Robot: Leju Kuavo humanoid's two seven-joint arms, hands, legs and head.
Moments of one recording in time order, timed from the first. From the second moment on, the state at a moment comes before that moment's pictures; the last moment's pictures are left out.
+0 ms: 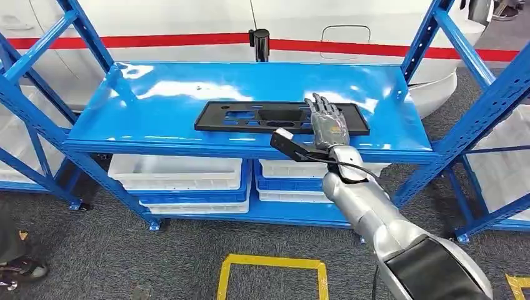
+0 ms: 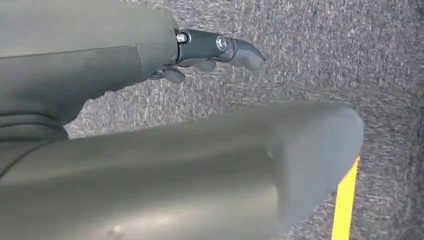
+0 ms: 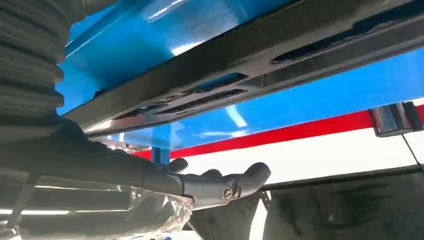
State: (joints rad) left arm -0.06 -0.10 0.29 -0.20 -0.18 0.29 -0.29; right arm -0.92 0.06 0.67 -0.41 1.10 -0.37 -0.01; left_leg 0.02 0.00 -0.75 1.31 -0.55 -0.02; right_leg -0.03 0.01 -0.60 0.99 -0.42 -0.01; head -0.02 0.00
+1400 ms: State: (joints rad) left arm -0.06 -0.11 0.39 -0.20 -0.11 0.57 -0.51; right arm -0.89 0.06 0.66 -0.49 1.16 -0.46 -0.08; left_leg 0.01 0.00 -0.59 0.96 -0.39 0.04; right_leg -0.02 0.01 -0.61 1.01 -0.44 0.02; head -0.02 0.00
